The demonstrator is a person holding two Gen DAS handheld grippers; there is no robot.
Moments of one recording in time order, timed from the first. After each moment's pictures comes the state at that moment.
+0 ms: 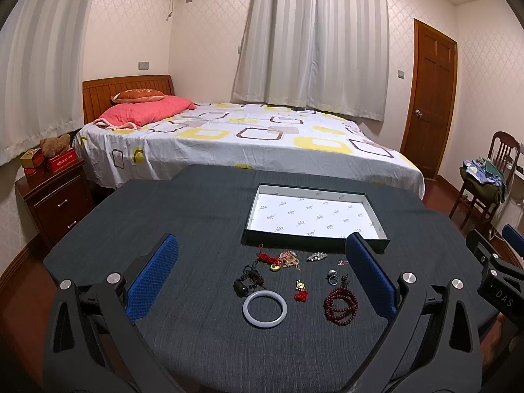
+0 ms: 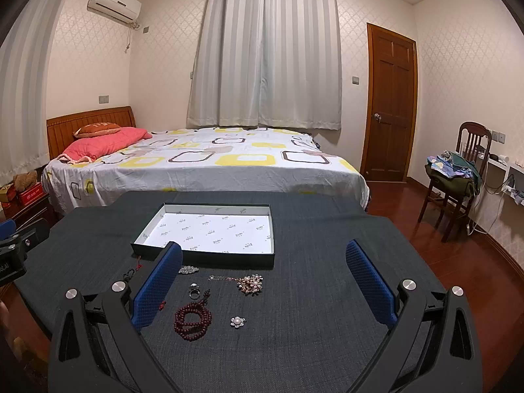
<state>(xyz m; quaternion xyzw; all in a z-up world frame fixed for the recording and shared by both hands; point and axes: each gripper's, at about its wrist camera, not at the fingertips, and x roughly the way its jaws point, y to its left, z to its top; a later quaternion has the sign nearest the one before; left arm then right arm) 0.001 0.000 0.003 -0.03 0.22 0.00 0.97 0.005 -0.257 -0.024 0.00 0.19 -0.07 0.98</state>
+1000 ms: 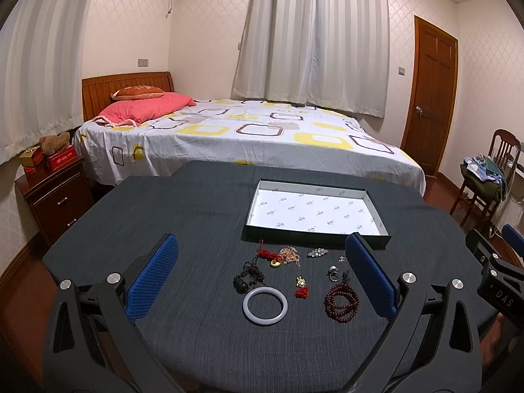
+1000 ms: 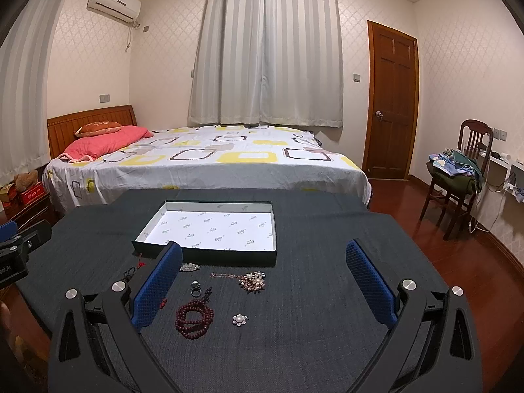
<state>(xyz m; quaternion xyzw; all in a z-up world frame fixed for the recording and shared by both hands) -0.003 -0.001 -0.016 -0.03 0.23 0.00 0.97 0.006 -0.256 -0.027 0.01 0.19 -0.07 0.98</state>
